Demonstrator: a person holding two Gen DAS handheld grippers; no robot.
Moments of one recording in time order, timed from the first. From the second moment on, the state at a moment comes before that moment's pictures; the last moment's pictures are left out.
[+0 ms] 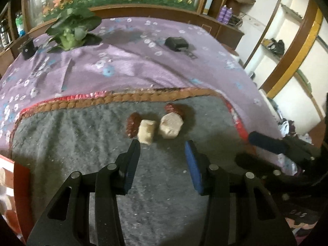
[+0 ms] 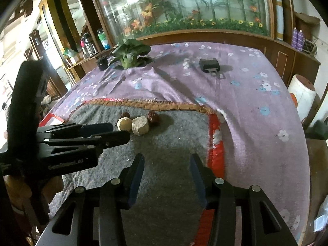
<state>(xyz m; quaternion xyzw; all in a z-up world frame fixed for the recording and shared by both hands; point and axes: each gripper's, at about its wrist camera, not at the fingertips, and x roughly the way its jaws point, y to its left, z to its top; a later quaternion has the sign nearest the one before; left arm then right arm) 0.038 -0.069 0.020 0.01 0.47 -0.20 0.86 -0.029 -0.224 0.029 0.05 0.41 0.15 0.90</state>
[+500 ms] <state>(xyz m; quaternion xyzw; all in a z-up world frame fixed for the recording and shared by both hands) 0.055 -0.082 0.007 0.04 0.47 -0.21 0.86 -0.026 -0.226 0.023 0.05 0.42 0.15 0.89</state>
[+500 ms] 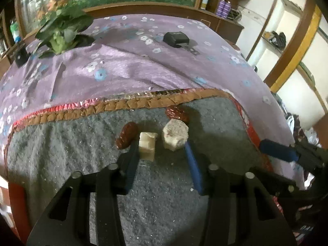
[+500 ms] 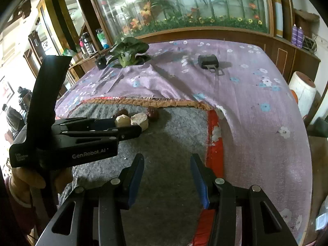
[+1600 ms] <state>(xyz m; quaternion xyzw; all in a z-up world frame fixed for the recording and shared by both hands) 0.012 -0.017 0.023 0.03 0.45 -0.12 0.88 -0.016 -0.178 0.037 0.06 0.42 0.23 0.88</state>
